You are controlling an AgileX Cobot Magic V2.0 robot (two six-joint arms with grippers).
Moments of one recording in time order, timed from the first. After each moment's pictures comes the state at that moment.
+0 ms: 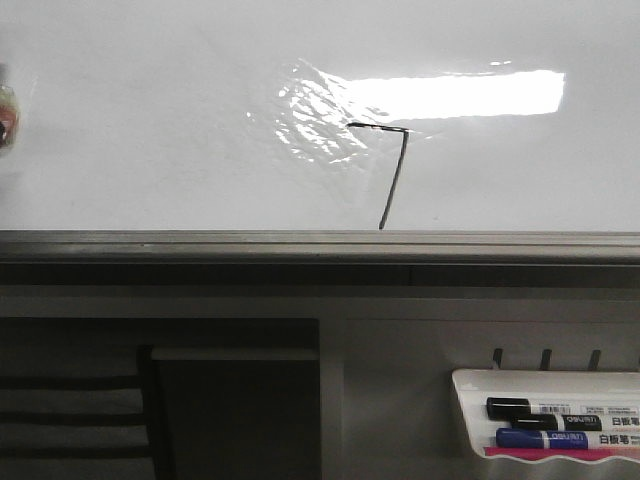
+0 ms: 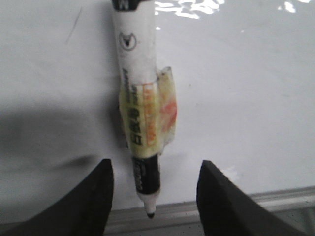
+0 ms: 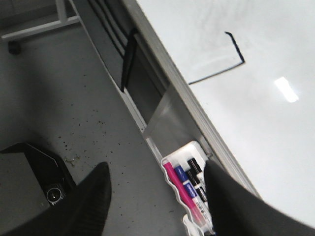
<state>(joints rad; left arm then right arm) -0.17 1.24 -0.83 -0.14 0.44 0.05 0.47 0.84 -1.00 0.20 1.01 -0.58</state>
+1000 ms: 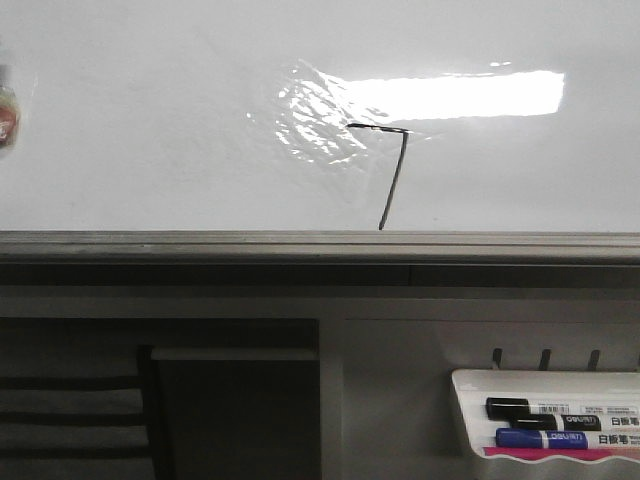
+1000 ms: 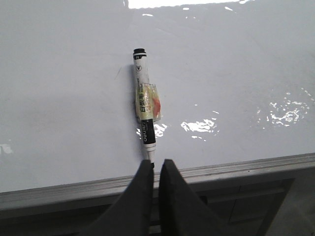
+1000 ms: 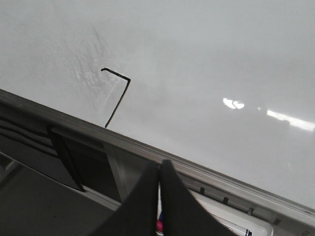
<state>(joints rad) -0.17 0.41 -0.41 -0.13 0.34 0.10 0.39 0.53 -0.59 0.00 0.52 0.00</state>
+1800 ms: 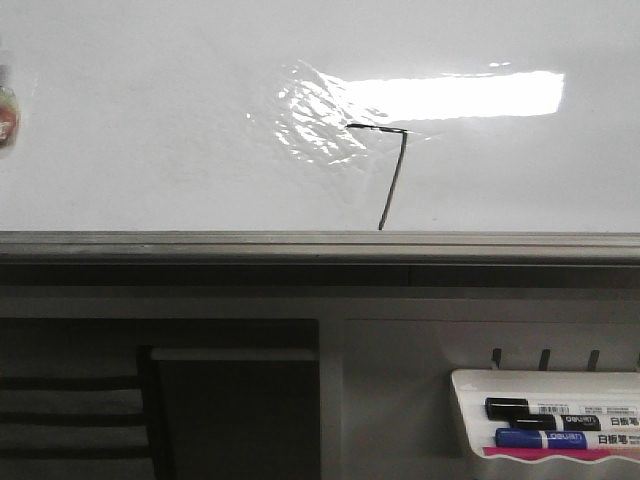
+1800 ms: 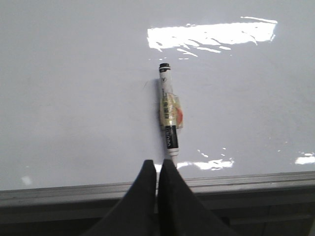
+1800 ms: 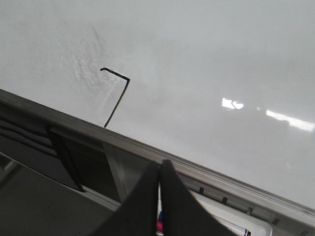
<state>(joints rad) -0.08 0.12 -0.23 -0.13 0.29 0.10 0.39 0.53 -0.59 0.00 0.52 0.00</state>
